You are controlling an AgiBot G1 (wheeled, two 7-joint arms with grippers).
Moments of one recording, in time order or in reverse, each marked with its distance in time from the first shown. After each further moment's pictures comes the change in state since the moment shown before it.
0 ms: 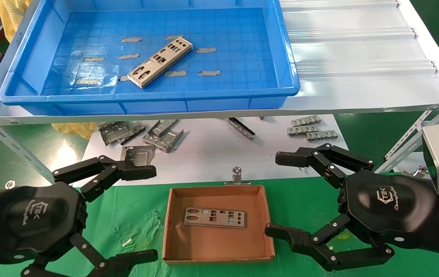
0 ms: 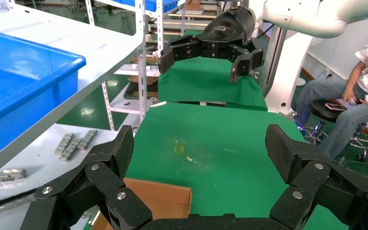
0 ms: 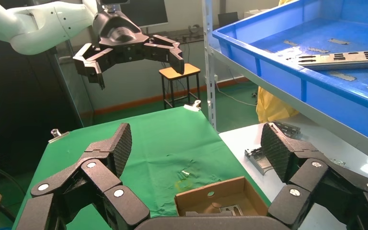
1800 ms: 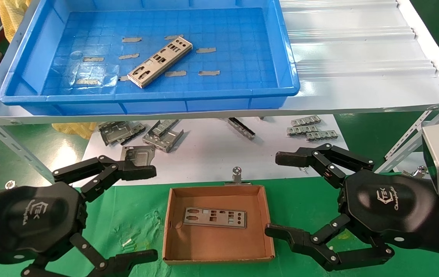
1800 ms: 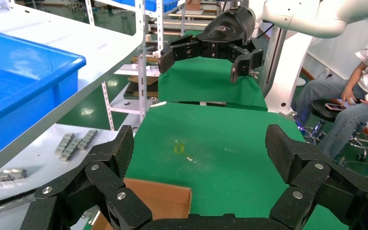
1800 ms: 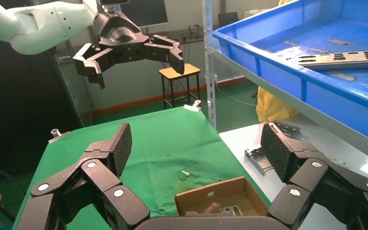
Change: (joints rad) left arm 0.000 0.000 0.000 0.000 0.000 0.000 0.000; right arm 0.000 0.000 0.000 0.000 0.000 0.000 0.000
